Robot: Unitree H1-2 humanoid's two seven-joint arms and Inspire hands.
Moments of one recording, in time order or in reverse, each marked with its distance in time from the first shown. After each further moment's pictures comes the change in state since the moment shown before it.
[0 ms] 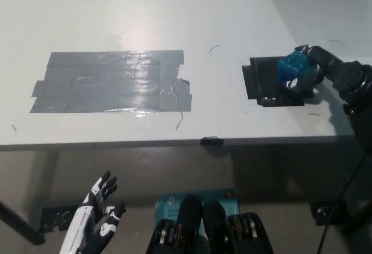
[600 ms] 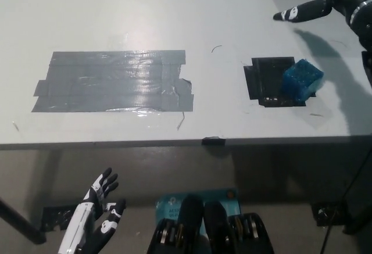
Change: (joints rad) left_arm -0.015 0.011 -0.001 -0.004 0.004 0.007 -0.010; right_arm -0.099 -0.031 -0.109 -0.263 0.068 -0.006 0.018
